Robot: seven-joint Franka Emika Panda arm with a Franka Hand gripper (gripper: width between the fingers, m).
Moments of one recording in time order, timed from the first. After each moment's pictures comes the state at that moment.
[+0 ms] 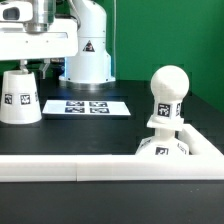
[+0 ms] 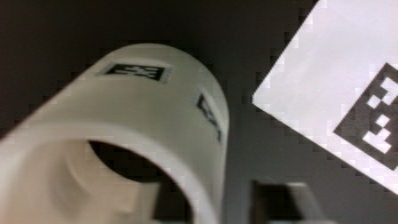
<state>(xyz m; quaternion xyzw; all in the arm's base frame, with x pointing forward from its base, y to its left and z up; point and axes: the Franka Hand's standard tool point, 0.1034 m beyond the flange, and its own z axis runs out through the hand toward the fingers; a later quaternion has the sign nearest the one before) 0.359 -0.143 0.080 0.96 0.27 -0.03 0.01</state>
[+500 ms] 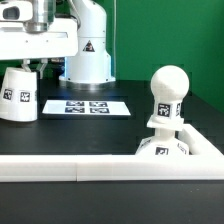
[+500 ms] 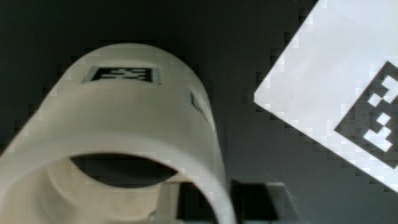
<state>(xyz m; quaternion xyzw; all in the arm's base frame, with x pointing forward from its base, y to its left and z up) 0.360 -0.143 0.080 0.96 0.27 -0.03 0.01</state>
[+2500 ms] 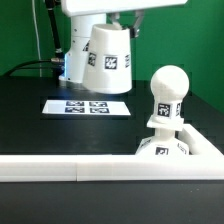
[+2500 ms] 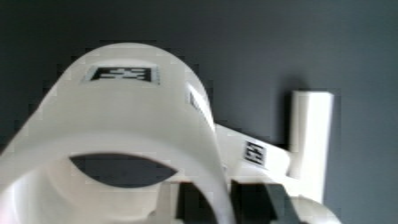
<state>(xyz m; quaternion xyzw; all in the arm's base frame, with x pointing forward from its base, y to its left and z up) 0.537 0.036 0.194 0.99 0.01 -0.10 -0.08</state>
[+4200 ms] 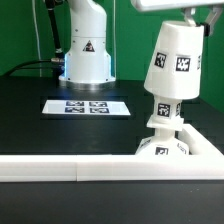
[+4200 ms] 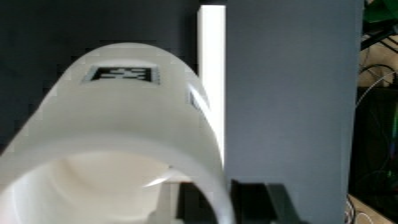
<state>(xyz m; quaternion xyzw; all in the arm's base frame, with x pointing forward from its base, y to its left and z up) 0.592 0.128 0.184 0.99 0.01 -0.08 -0.07</state>
